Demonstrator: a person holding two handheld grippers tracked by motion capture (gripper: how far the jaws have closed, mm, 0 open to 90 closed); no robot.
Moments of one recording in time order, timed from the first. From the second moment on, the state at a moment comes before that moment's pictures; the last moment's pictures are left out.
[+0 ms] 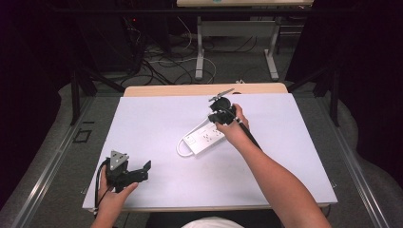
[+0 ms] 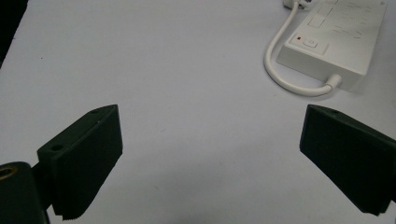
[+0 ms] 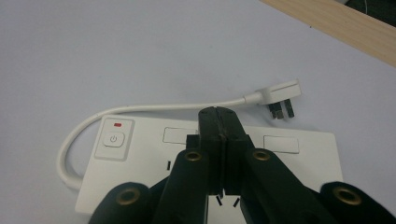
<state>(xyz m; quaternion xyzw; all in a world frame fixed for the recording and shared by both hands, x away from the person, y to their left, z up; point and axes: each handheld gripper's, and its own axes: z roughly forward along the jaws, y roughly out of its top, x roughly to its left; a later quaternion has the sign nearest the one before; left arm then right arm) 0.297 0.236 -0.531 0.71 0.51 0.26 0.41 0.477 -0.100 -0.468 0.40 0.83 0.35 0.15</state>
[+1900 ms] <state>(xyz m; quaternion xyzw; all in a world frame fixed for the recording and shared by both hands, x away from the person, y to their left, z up) 0.297 0.236 -0.531 0.72 0.51 0.26 0.41 0.501 -0.072 -0.517 0.42 0.85 0.30 0.11</state>
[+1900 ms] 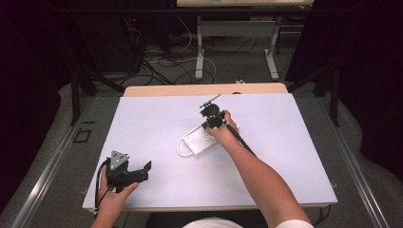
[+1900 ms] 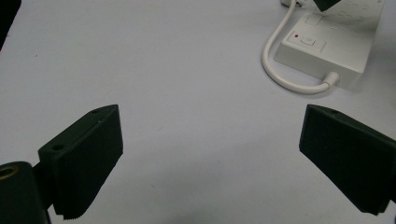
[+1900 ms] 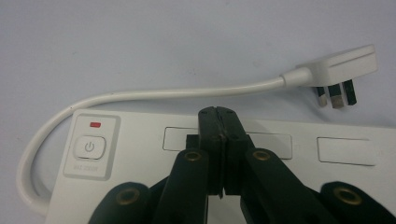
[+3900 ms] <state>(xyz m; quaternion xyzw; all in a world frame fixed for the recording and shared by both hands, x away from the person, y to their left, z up) 0.297 0.236 -0.531 0.72 0.51 0.26 0.40 0.501 -0.071 -0.523 0.43 0.84 0.32 0.10</state>
